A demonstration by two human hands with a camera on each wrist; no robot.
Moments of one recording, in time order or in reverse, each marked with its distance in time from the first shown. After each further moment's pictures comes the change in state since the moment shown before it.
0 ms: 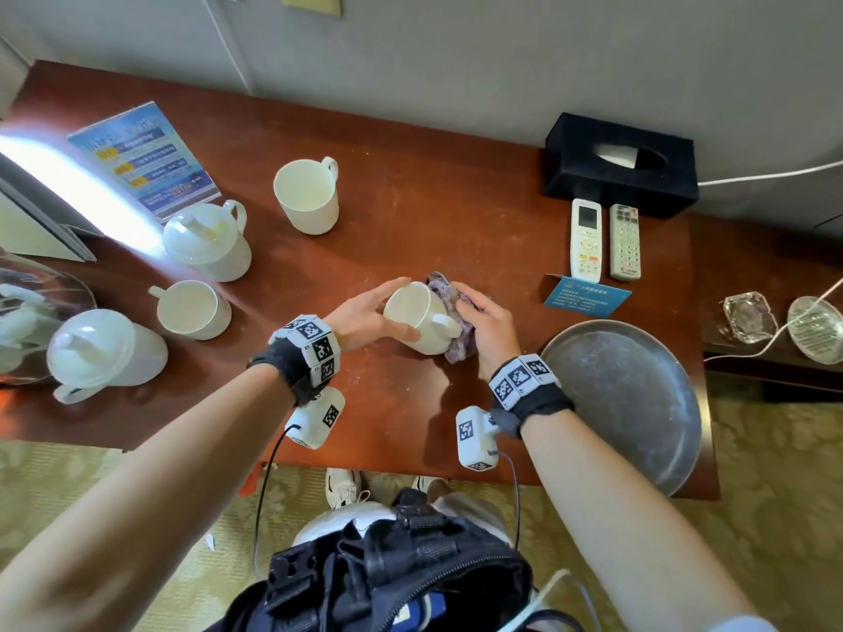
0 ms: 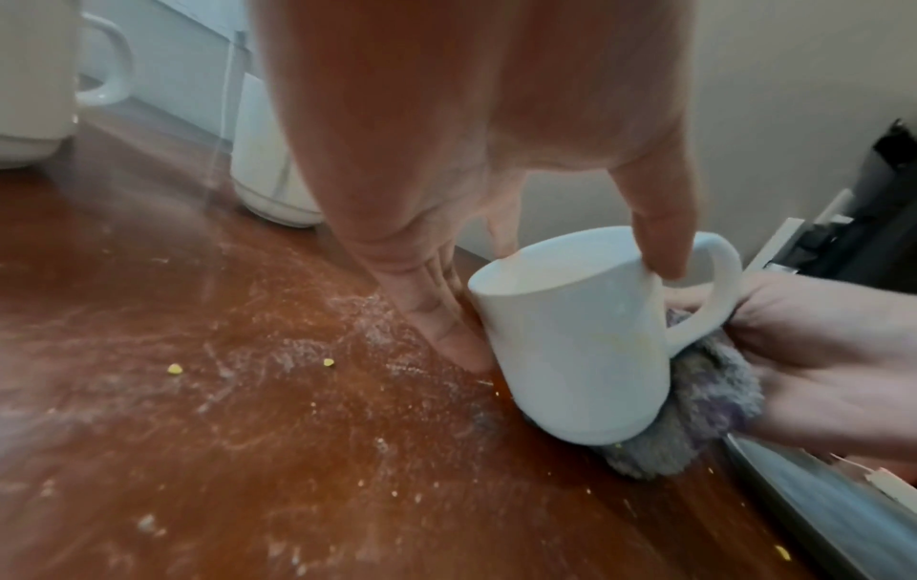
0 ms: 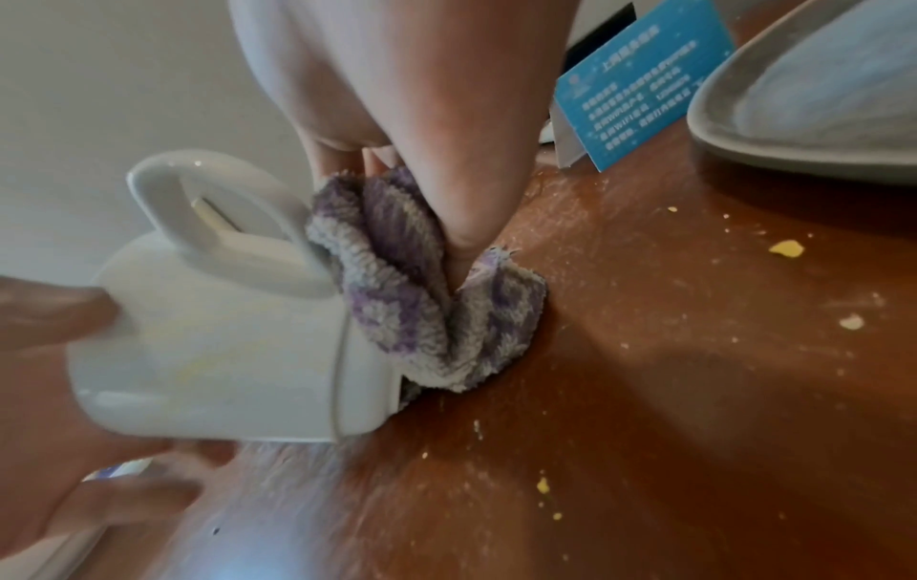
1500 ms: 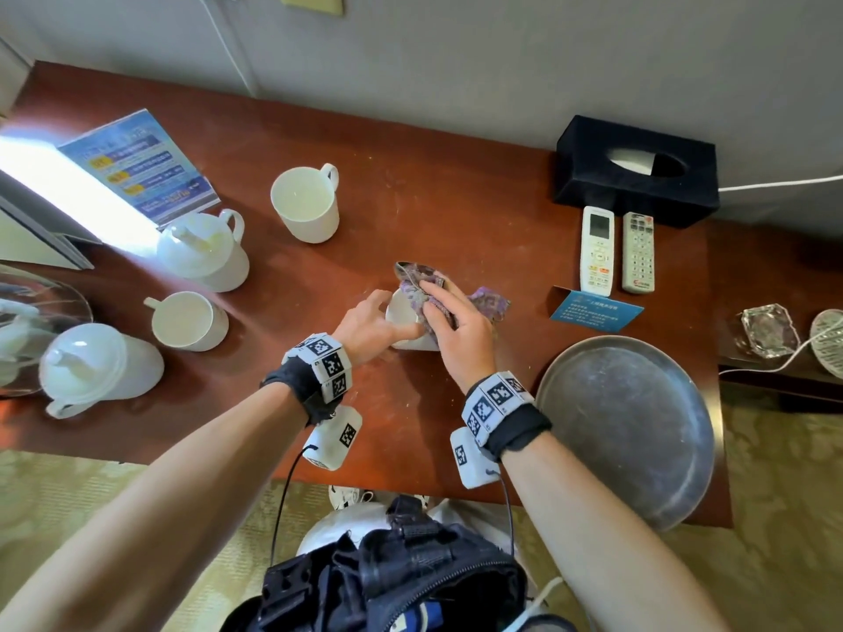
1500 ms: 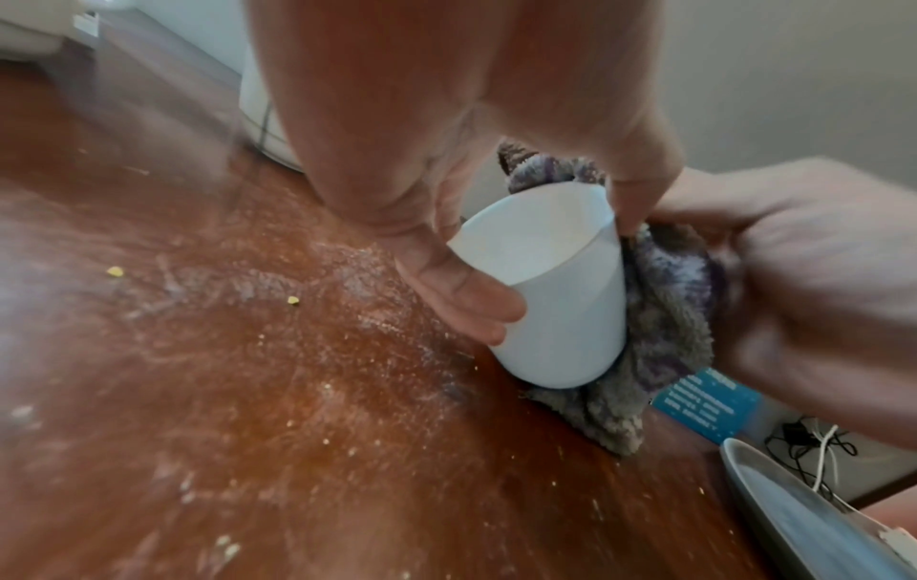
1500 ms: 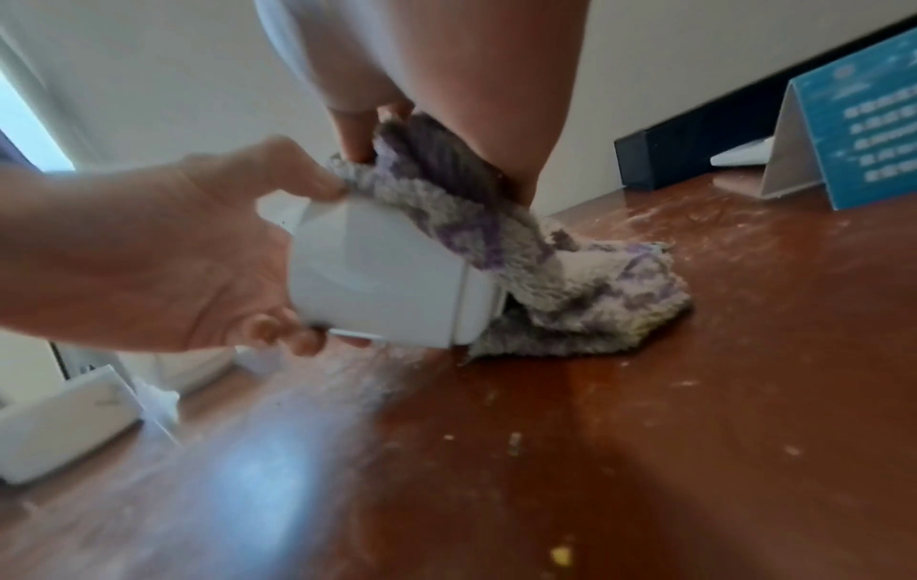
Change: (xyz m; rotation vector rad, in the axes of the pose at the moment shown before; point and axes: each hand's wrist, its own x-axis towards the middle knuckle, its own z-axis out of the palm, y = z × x) left_hand 0.020 0.005 0.014 -0.108 0.213 -0.085; right_hand 0.003 -0.003 0.025 -0.518 -0.048 -0.465
